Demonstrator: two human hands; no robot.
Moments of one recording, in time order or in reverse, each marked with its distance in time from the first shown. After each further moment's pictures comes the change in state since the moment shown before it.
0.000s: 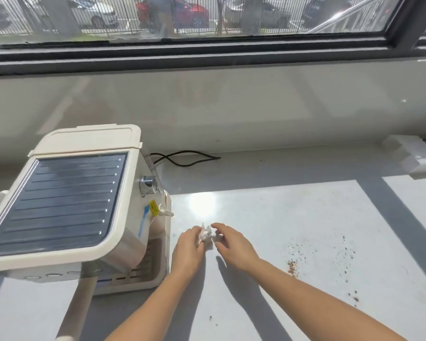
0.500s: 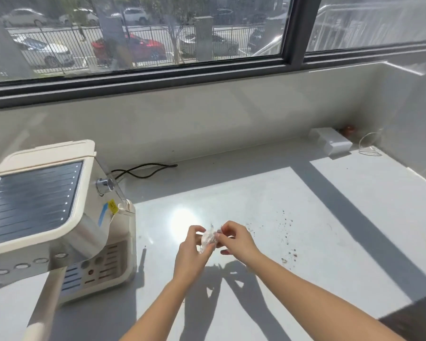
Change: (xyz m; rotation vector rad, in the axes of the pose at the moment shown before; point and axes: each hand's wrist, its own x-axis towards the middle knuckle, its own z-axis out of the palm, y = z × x) left_hand -0.077 0.069 0.041 -0.288 -0.132 0.144; right_hand -0.113 0.025 -0.051 0.677 0.319 0.166
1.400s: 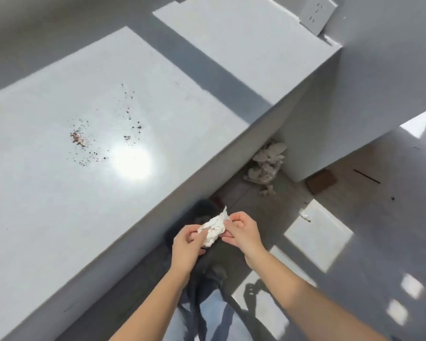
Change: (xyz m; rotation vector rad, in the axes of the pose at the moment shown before) left_hand -0.248 -0.044 0.279 -0.146 -0.466 -0.484; right_hand -0.288 0.281 -0.146 0.531 0.577 0.534
